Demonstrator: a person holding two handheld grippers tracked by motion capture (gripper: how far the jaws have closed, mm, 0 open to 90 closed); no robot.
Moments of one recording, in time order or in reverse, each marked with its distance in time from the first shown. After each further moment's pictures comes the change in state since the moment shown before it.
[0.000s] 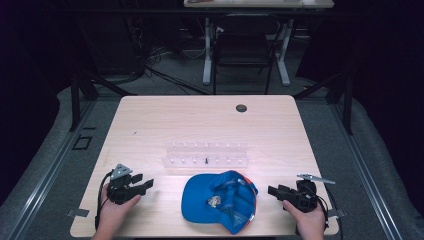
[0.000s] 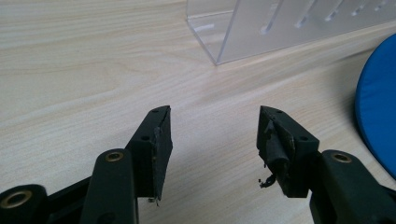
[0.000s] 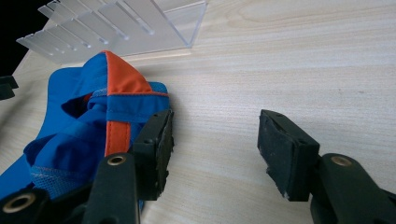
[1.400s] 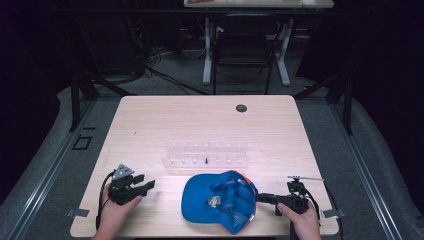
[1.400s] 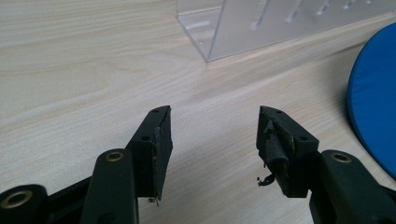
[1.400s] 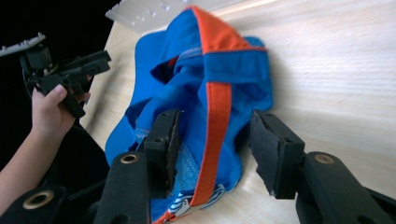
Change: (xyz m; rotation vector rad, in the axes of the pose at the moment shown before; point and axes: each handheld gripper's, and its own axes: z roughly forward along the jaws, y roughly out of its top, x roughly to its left) left arm -0.004 0.000 0.001 0.023 -0.016 0.017; right arm 0.018 -0.002 0.011 0.179 0.295 0.124
